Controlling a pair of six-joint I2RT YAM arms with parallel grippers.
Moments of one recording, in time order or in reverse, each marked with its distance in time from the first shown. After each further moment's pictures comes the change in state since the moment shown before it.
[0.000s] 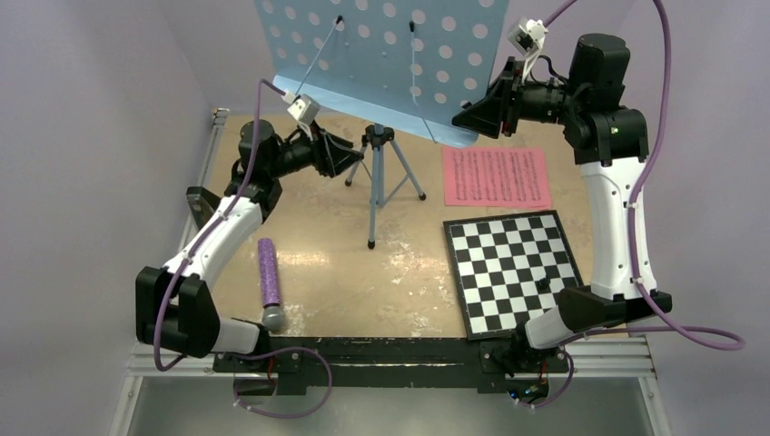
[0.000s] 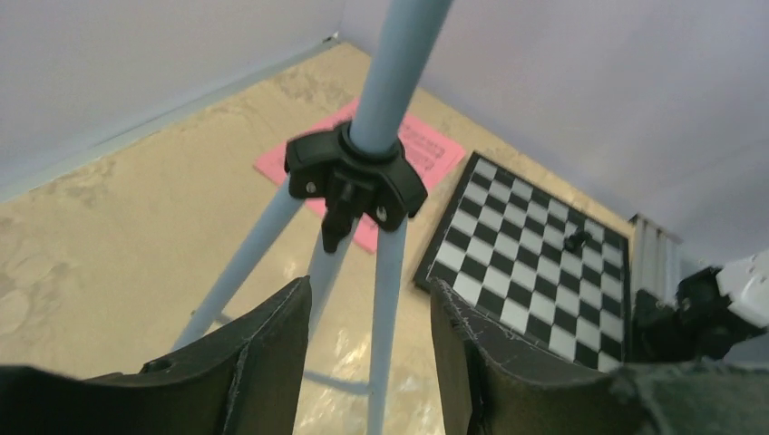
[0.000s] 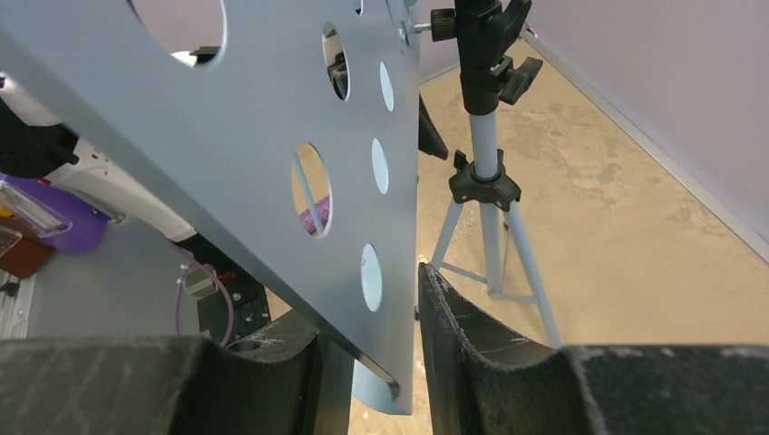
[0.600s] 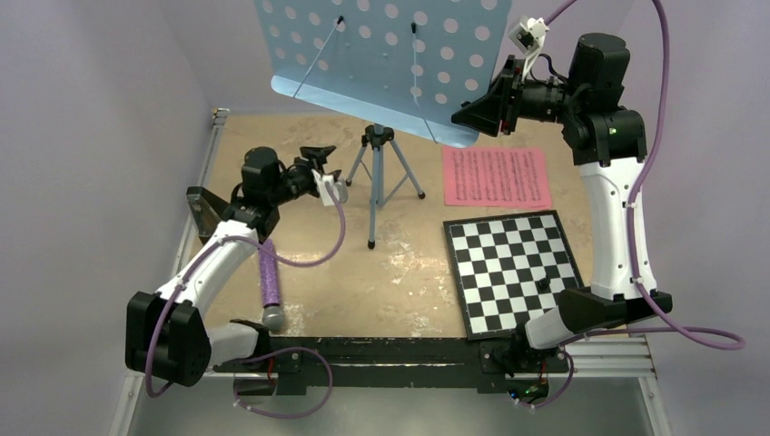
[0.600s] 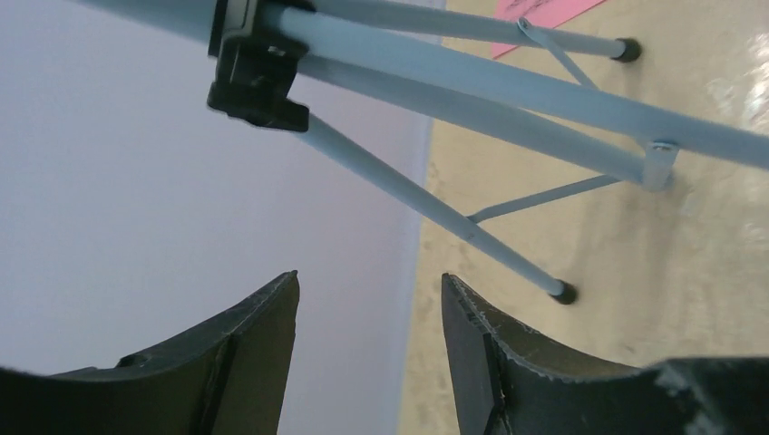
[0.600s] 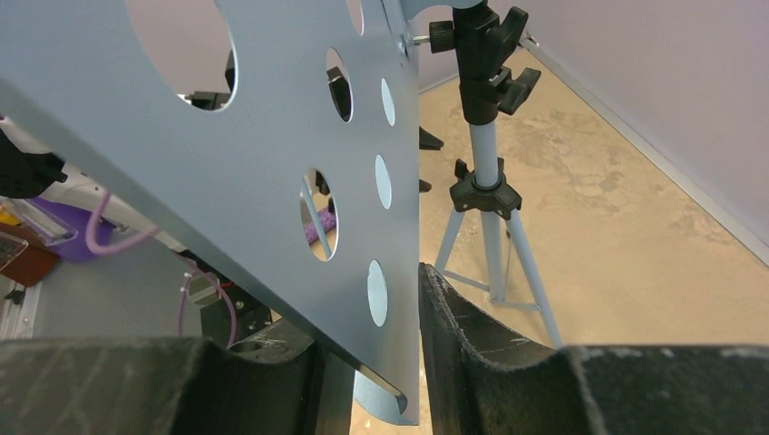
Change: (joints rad) left arm -0.015 -0.164 -0.198 -0.178 -0.139 1.491; right arm 0.000 -0.007 -0.024 0.055 -0.005 0.042
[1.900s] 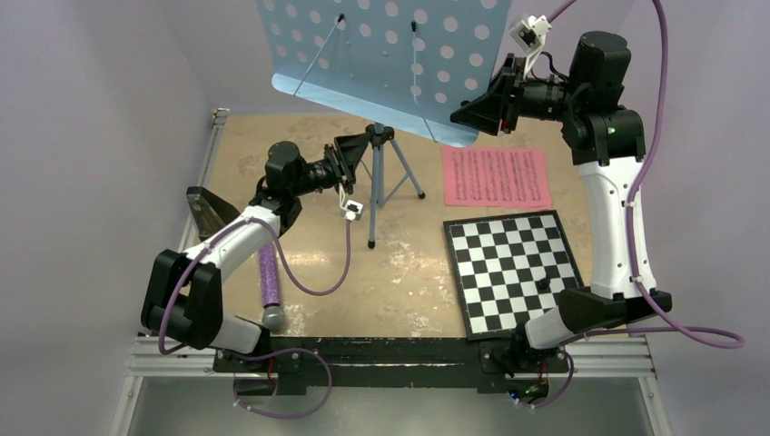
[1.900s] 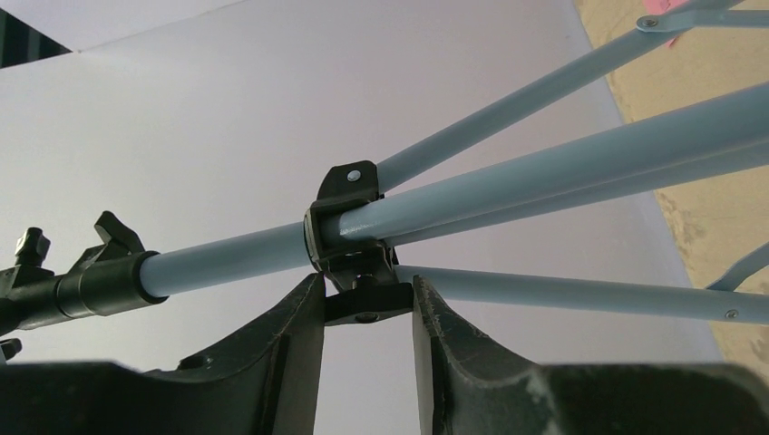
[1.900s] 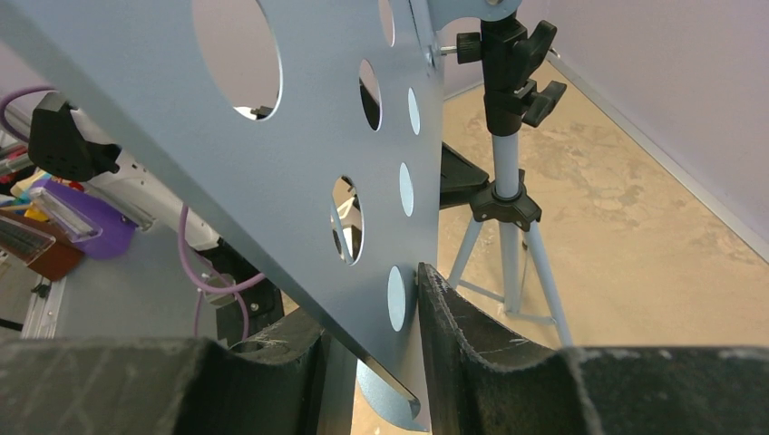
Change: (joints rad) left arm -0.094 0.201 0.047 0.325 0.126 0.721; right arm 0.000 0.000 -0.010 0.052 -0.052 0.045
